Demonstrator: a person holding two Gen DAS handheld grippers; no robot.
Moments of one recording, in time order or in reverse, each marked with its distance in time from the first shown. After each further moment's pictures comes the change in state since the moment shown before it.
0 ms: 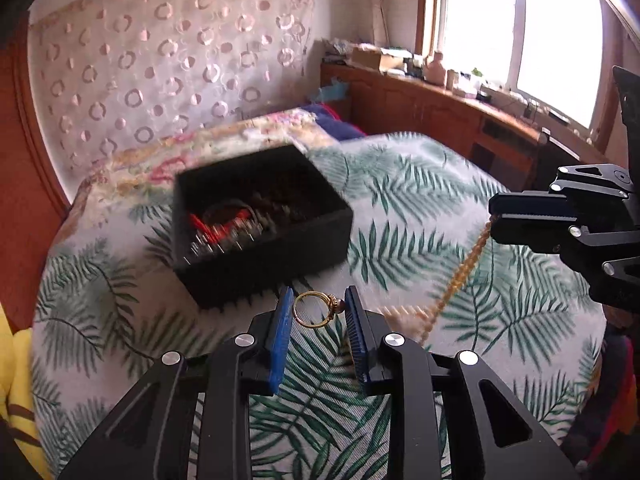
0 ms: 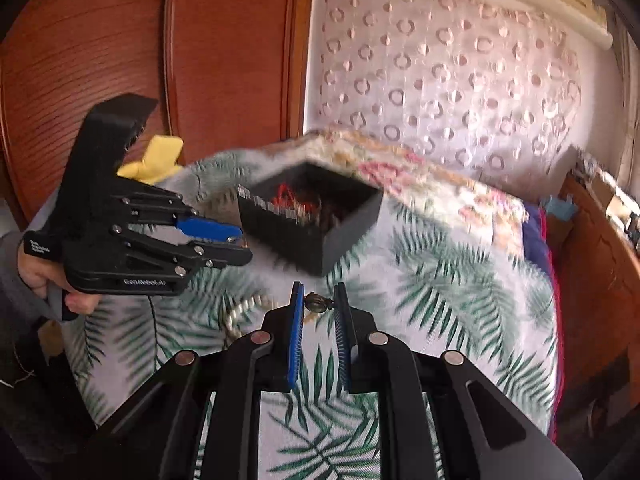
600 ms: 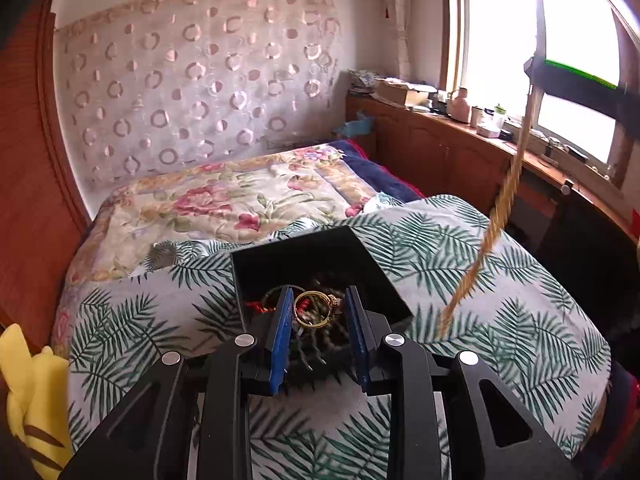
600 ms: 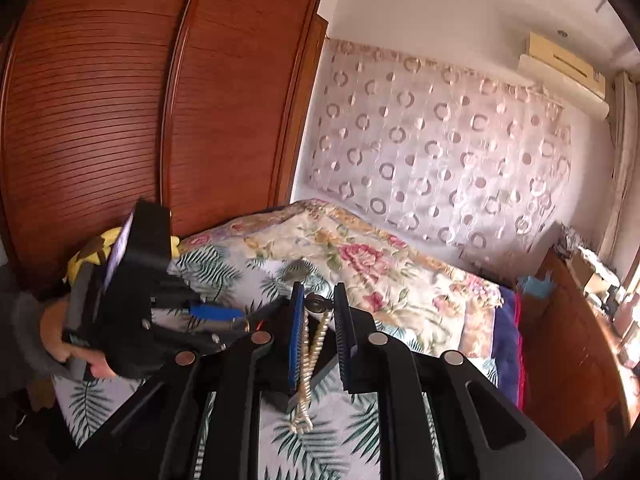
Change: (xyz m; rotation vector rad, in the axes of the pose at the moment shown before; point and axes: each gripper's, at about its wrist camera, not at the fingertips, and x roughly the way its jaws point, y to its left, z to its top) left arm -0.009 0.038 0.055 -0.048 -0.093 0.070; right arm -0.036 -0.007 0.129 -0.107 -0.199 -0.078
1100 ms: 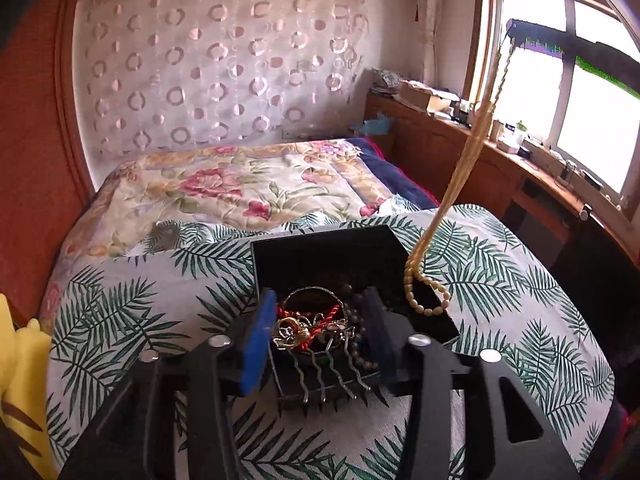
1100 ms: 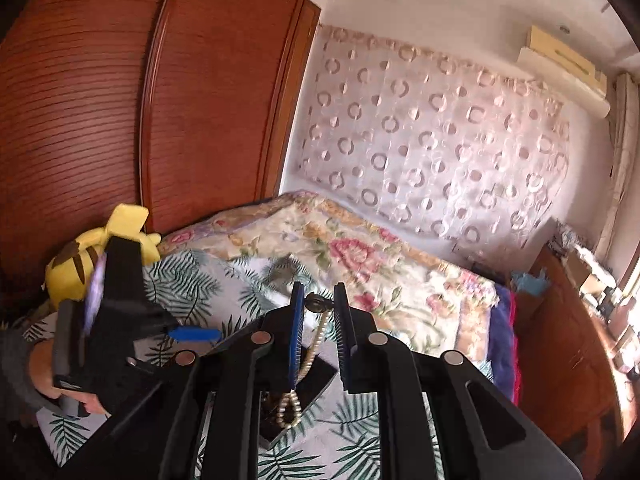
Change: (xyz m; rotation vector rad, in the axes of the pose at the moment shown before) left arm 0.030 0.031 -0.004 -0.110 0.010 0.007; right arm 0.064 -0.007 0.022 0.006 0.062 -0.030
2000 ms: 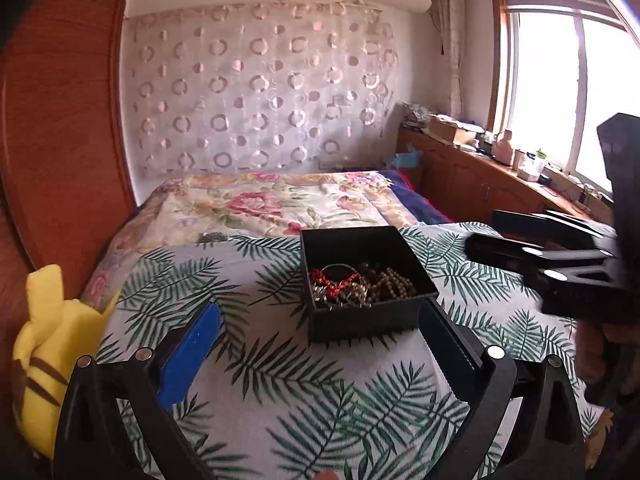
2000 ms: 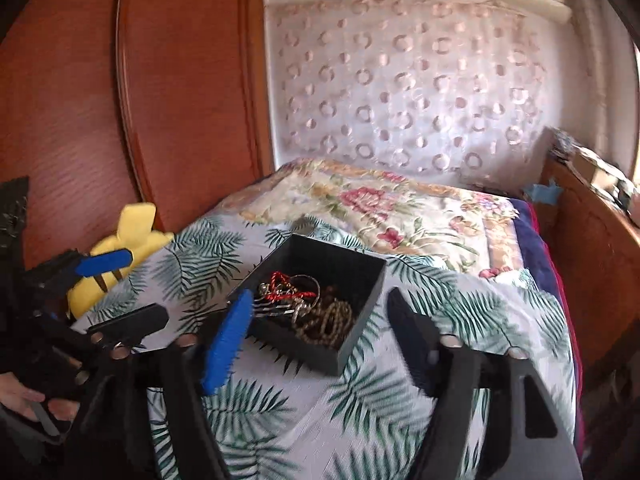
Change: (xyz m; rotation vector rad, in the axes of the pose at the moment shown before) left arm -0.101 -0.011 -0.049 -0.046 -0.128 0.143; right arm -0.012 0.038 -0.105 0.299 0.050 0.012
